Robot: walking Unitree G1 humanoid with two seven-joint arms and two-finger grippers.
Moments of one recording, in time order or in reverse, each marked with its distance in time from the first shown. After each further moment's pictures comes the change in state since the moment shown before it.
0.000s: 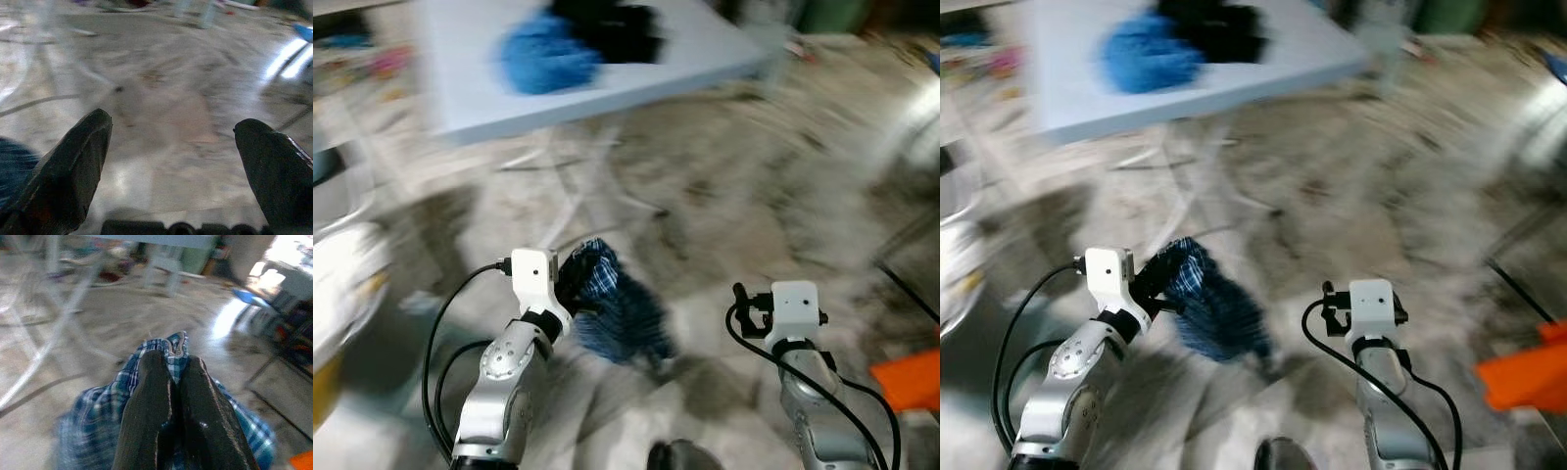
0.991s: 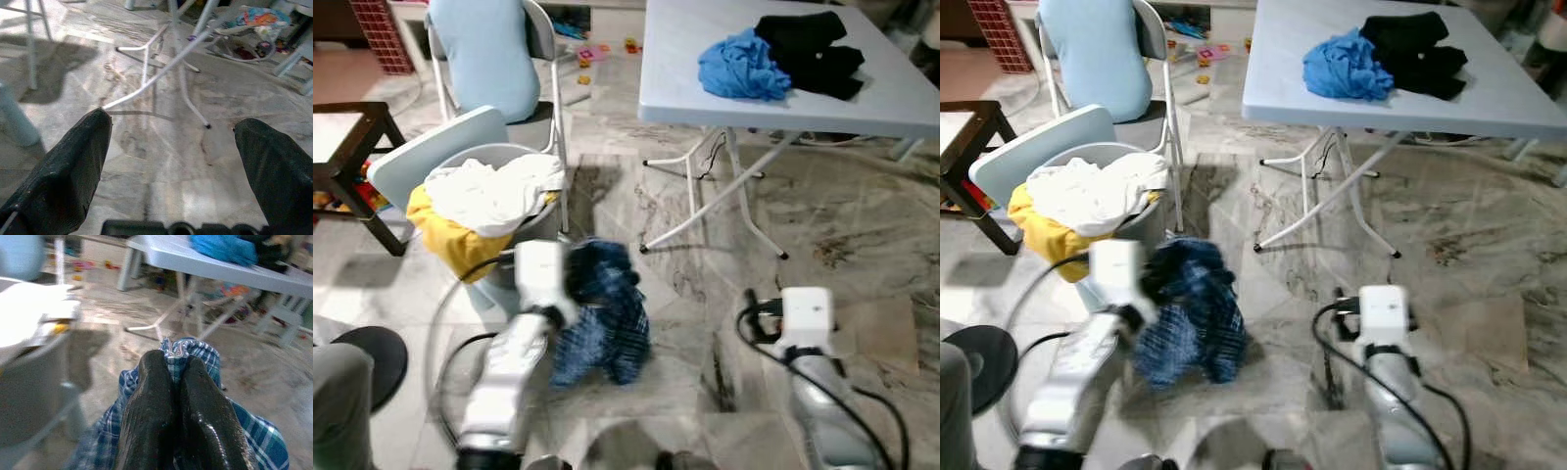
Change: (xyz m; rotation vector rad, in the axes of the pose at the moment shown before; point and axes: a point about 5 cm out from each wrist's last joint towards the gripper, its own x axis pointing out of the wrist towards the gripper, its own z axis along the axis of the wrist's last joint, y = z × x) left arm 0.001 0.011 0.001 0.070 0.007 0.086; right arm -0.003 -0.002 -0.008 0.014 0.016 -0.012
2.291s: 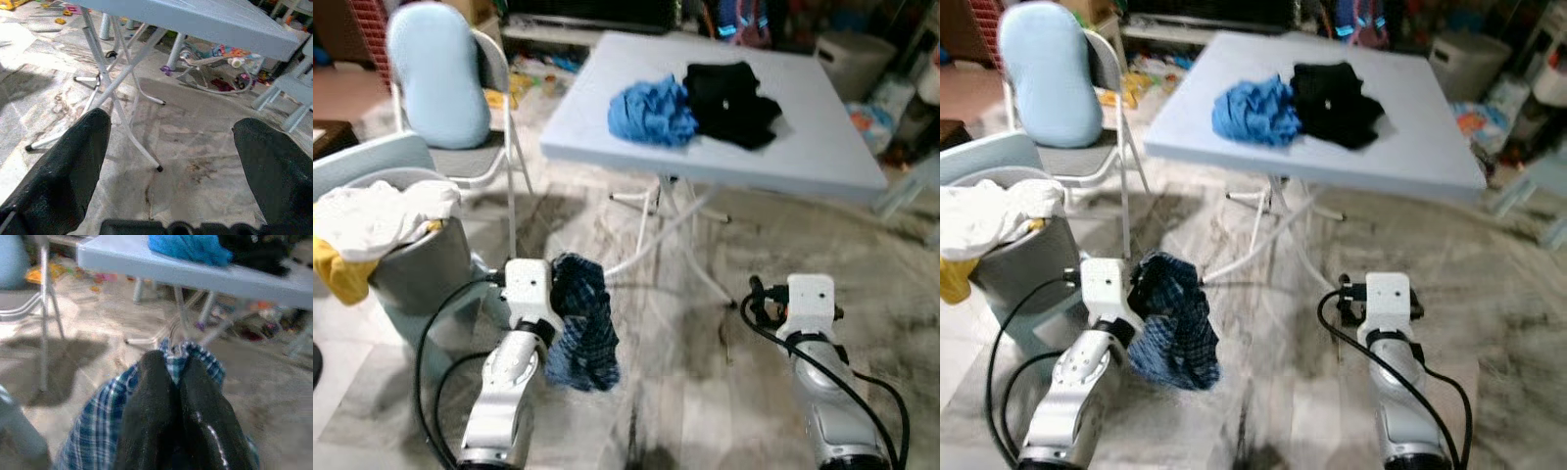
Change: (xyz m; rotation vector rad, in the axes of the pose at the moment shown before) left arm -0.005 0.003 -0.019 0.041 0.026 0.105; right arm 0.014 -0.018 0.008 -0.006 -0.028 -0.057
